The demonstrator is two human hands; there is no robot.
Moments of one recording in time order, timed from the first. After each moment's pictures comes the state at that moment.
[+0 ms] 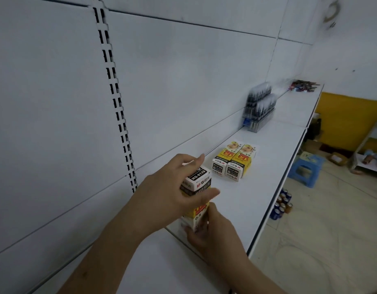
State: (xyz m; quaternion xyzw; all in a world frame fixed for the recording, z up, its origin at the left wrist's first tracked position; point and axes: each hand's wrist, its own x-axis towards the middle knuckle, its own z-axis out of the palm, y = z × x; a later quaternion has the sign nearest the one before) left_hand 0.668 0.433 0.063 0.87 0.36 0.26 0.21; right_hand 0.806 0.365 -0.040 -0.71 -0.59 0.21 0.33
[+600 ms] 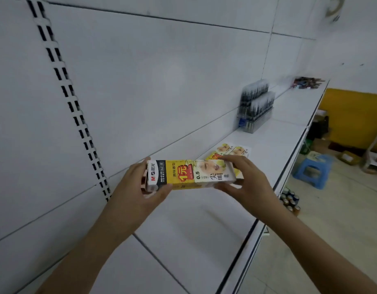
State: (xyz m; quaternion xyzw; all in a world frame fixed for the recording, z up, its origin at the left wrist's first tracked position) left_hand 0.694 0.454 0.034 0.73 0.48 0.37 0.31; right_hand 0.957 0.419 0.006 -0.59 -0.66 0.13 0.46
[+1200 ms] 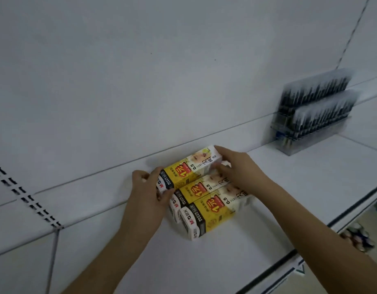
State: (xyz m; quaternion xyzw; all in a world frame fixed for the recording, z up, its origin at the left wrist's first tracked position) left_hand 0.883 0.559 -0.020 0.61 0.70 0.33 0.16; right_hand 1.113 0.657 -0.011 -0.53 -0.77 0.24 0.26
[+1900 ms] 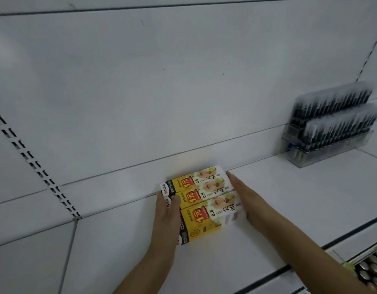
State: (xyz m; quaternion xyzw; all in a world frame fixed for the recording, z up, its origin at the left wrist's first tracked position) left_hand 0.936 0.531 -0.044 0.28 0.62 0.56 0.47; right_hand 1.117 0.623 -0.044 -0.43 -0.49 0.67 0.35
